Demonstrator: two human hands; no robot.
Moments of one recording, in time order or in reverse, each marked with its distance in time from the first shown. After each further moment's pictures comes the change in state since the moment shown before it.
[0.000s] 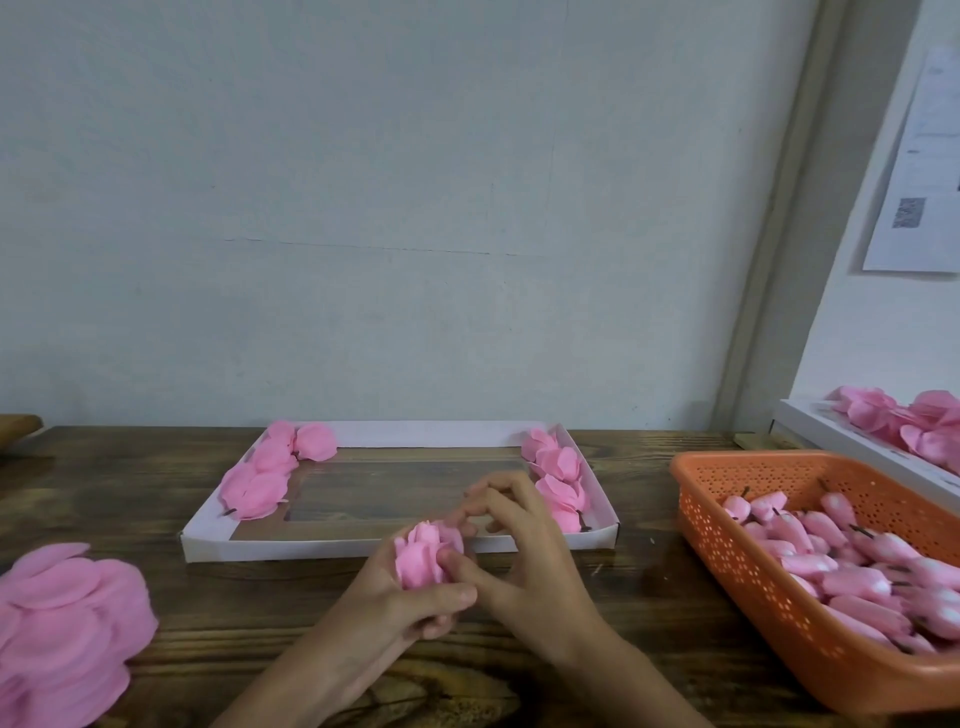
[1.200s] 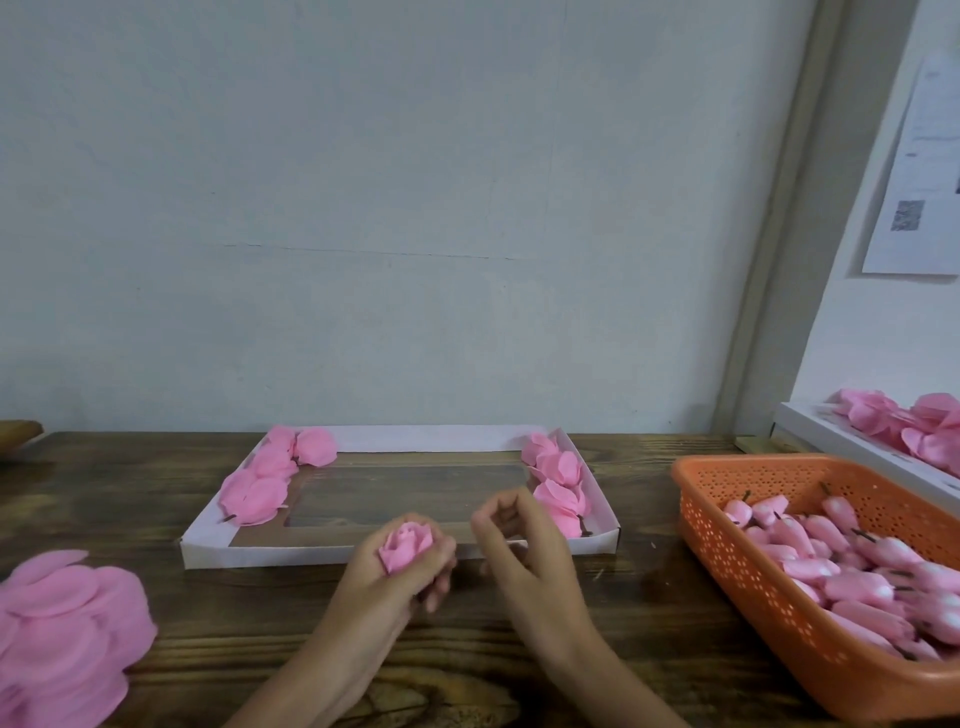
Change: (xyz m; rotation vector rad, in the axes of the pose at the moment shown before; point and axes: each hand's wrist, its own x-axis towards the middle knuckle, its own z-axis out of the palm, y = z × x) left_hand 0.012 -0.006 -0.004 0.135 0.202 0.190; right_hand -0.003 0.006 0.012 0.295 0.138 0.279
